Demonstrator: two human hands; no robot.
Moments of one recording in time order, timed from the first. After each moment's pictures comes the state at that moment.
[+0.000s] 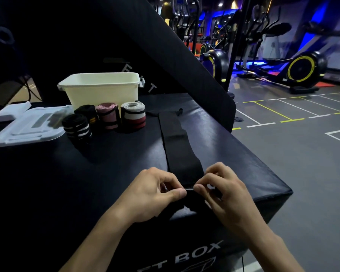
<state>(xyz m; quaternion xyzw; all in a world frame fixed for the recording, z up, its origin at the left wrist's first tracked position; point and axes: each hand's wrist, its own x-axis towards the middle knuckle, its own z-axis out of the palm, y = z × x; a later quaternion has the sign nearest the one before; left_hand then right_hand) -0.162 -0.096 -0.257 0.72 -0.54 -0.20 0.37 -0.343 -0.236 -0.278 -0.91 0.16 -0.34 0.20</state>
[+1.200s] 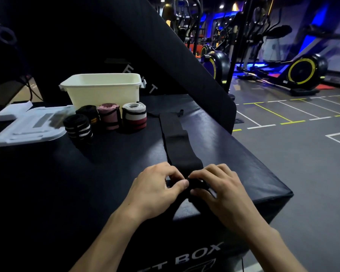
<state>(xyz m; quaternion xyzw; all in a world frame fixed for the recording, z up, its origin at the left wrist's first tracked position) -0.167 -0.111 -0.261 0.78 -0.52 -0.06 0.35 -0.329 -0.245 -0.286 -0.93 0.17 -0.32 0.10</state>
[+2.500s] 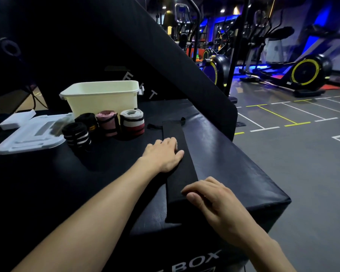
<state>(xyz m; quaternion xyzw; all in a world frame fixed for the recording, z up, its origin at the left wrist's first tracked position) -0.113 -0.227 -0.241 0.86 -0.50 -0.03 0.06 -0.338 -0.243 -0.275 -0.93 0.11 -0.27 0.25</state>
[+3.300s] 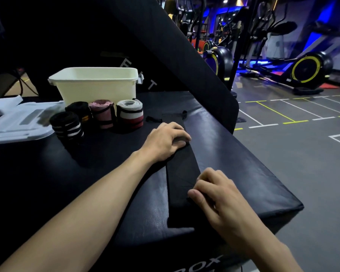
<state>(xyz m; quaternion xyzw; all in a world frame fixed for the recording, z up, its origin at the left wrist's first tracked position) -0.062 -0.254 -0.269 0.74 -0.61 0.03 0.28 -0.322 -0.247 -0.273 -0.94 0.15 -0.27 0.17</state>
